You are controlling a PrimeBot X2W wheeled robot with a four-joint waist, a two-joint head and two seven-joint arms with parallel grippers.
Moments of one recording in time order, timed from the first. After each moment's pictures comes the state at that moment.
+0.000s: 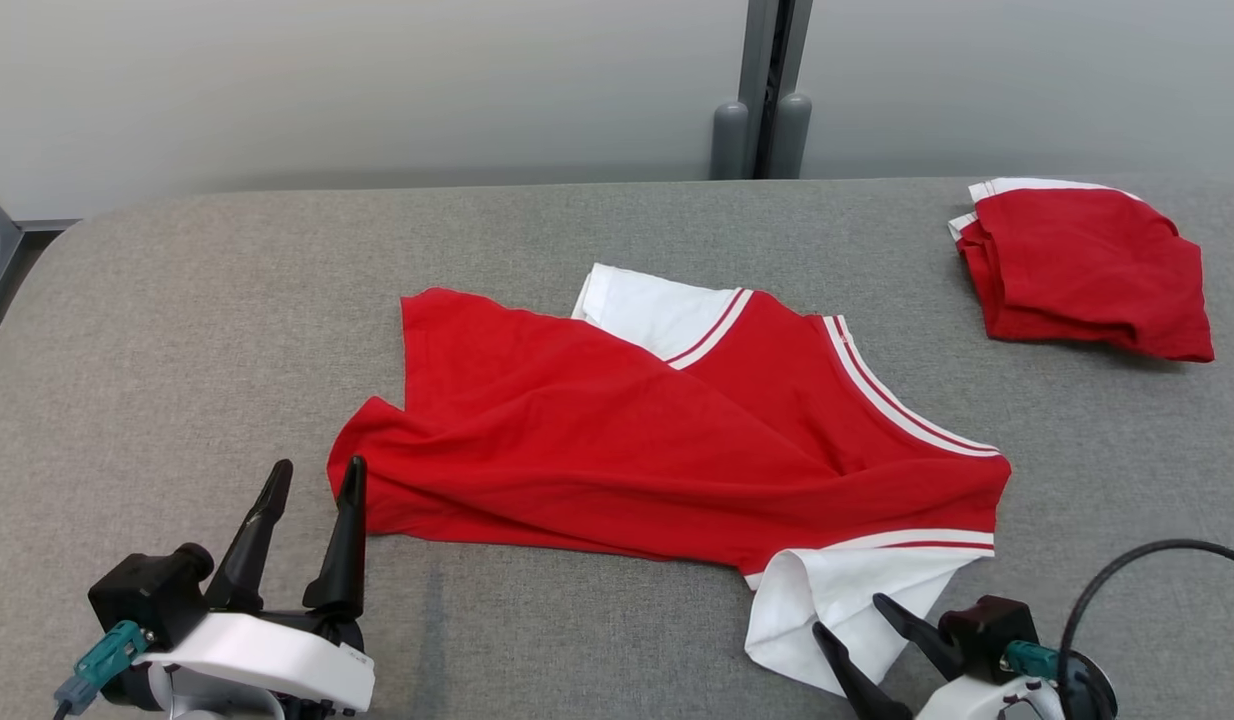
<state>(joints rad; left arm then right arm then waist) -0.06 0.35 -0.36 0.05 -0.73 0.14 -0.23 -0.07 -0.22 0.46 0.31 0.37 0.13 -0.02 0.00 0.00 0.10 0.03</state>
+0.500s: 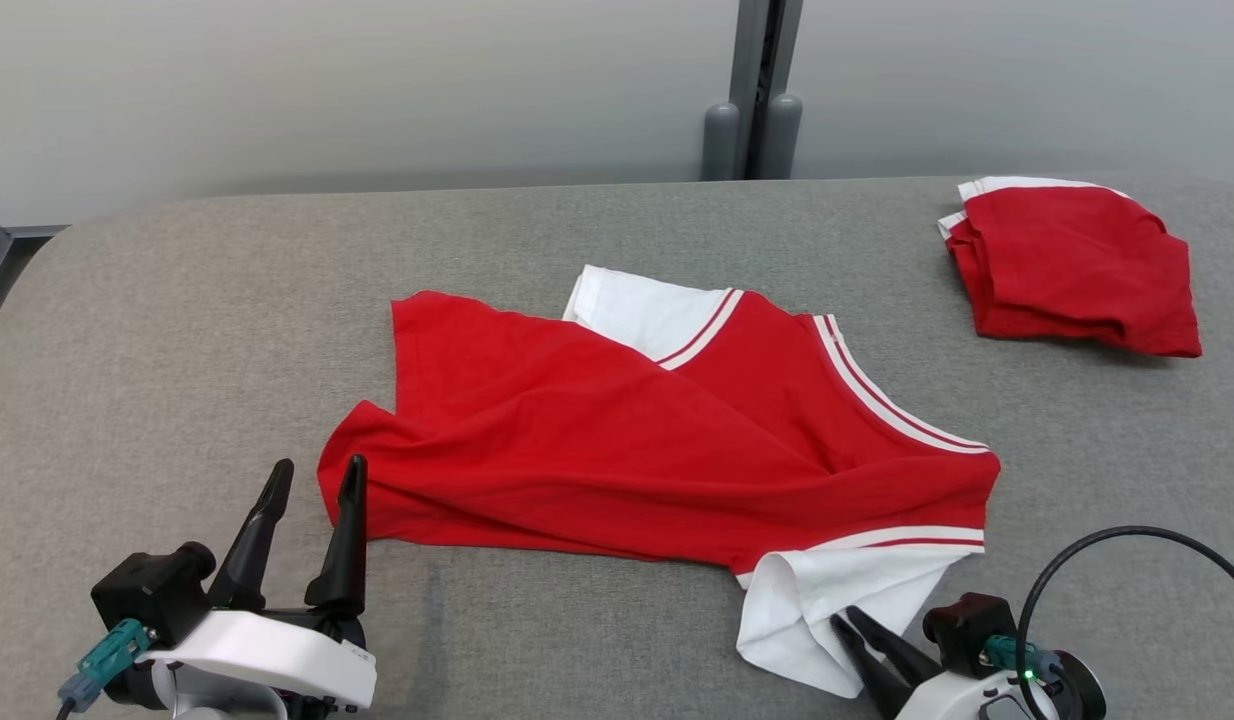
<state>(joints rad) -0.07 0.34 -0.36 0.08 -0.73 0.13 -0.24 -0.09 -0.16 0.42 0.39 0.31 0.13 0.01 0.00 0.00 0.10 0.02</state>
